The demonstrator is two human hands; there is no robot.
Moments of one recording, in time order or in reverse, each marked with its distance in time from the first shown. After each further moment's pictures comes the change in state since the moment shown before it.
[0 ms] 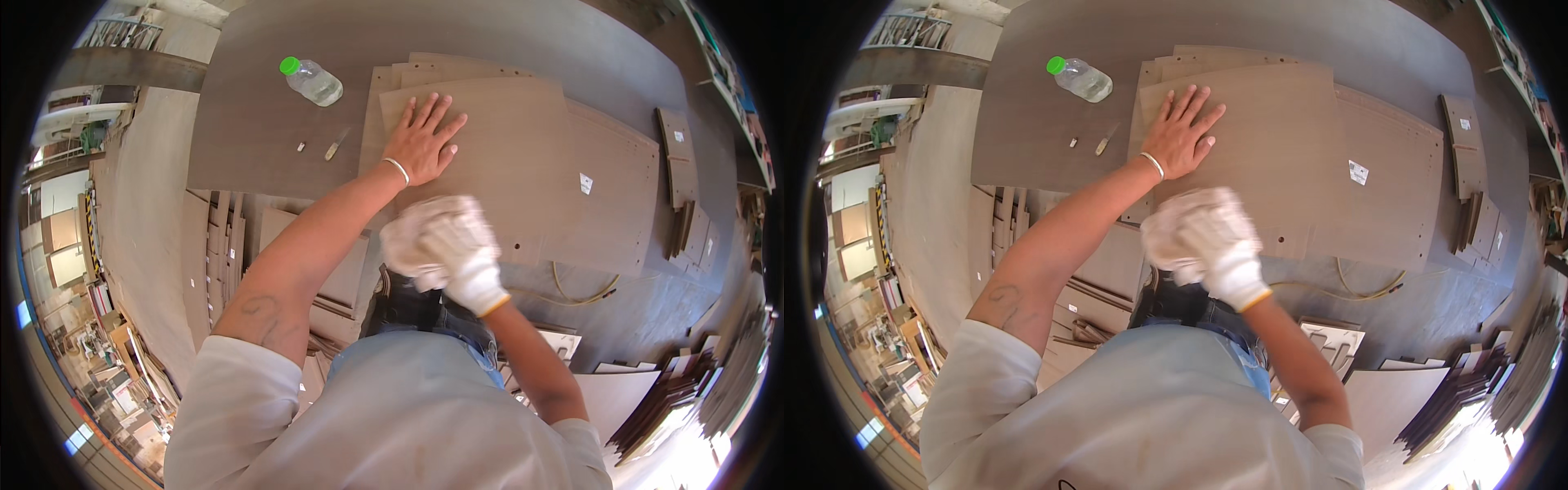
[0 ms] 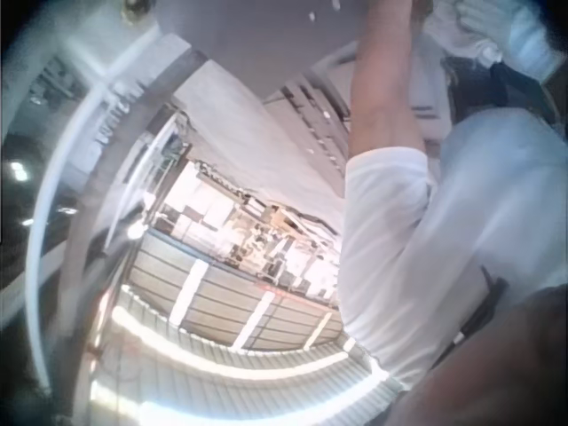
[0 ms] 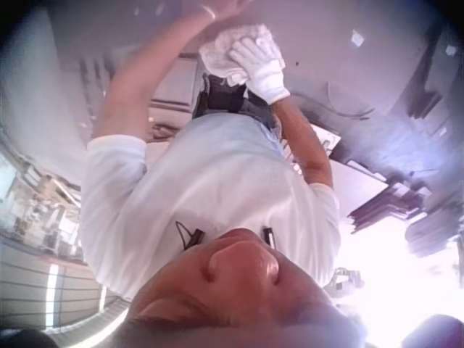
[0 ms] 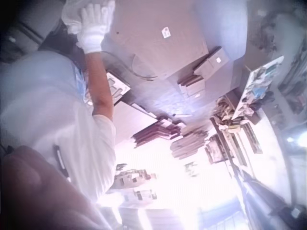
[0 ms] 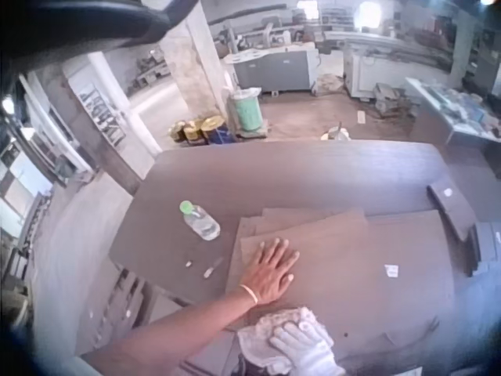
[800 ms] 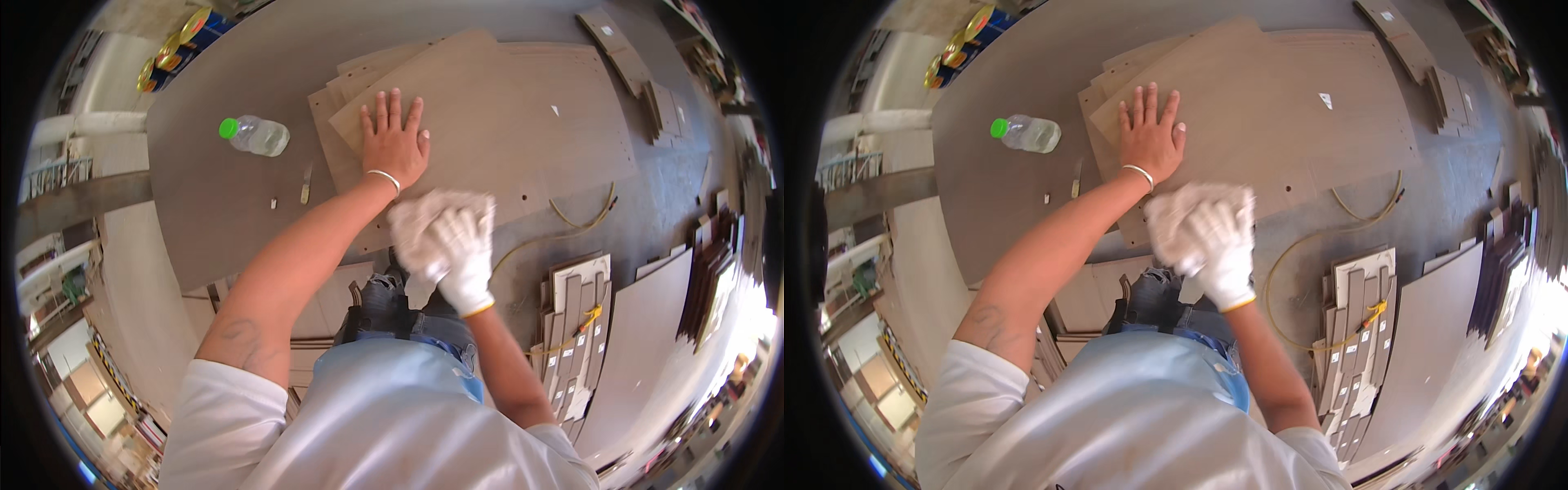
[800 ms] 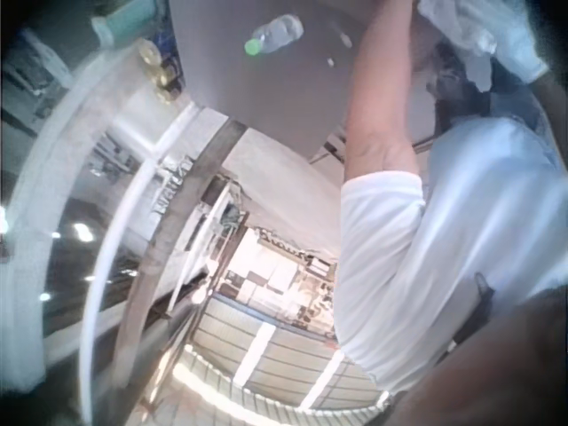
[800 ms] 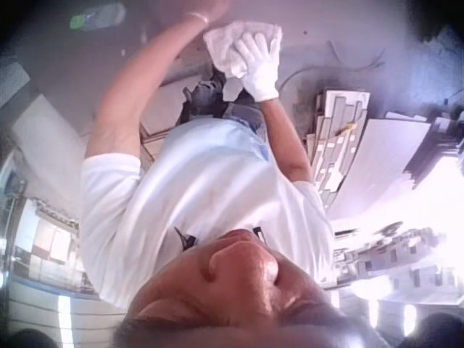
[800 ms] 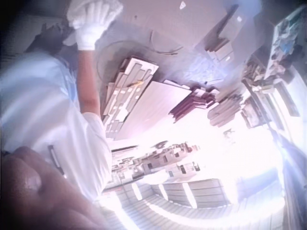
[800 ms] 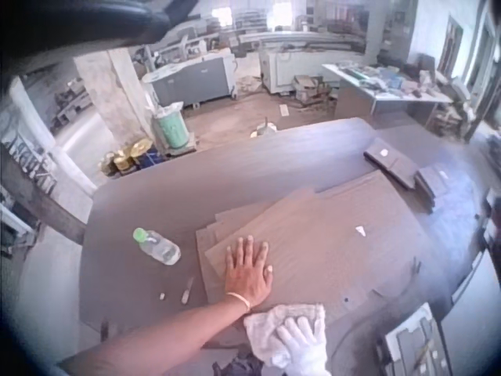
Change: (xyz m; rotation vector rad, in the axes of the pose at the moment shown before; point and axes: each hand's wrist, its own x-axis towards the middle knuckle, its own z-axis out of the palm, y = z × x) left_hand 0.007 0.001 0.009 -0.024 0.021 -0.008; right_hand 0.024 -0.074 0.061 -0.268 0.474 0.547
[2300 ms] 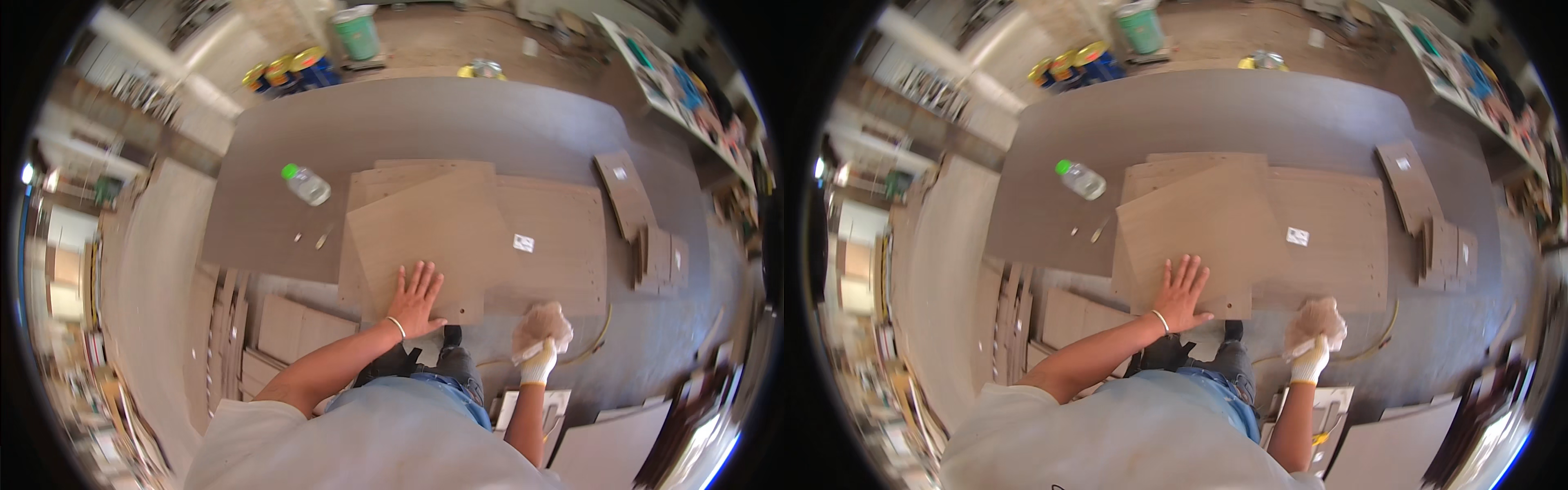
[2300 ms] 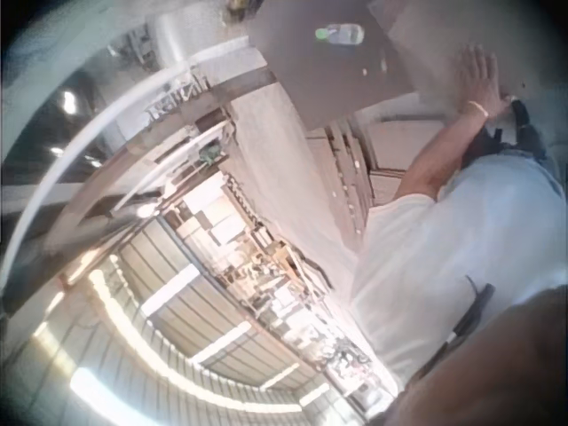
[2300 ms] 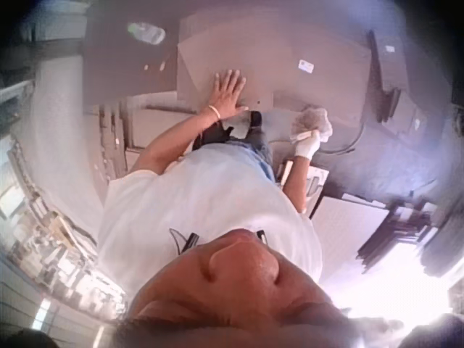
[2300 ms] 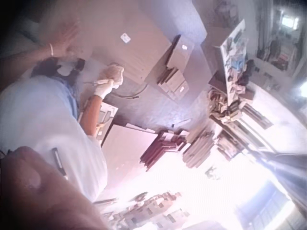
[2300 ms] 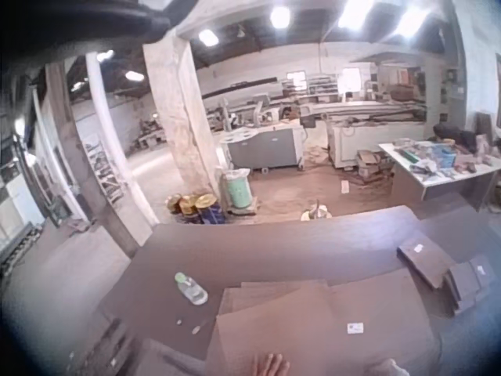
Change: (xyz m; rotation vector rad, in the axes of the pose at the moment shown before) left_hand -0.086 0.175 -0.041 -0.113 -0.383 -0.050; right_hand -0.102 0.372 -0.076 1.784 0.566 1.091
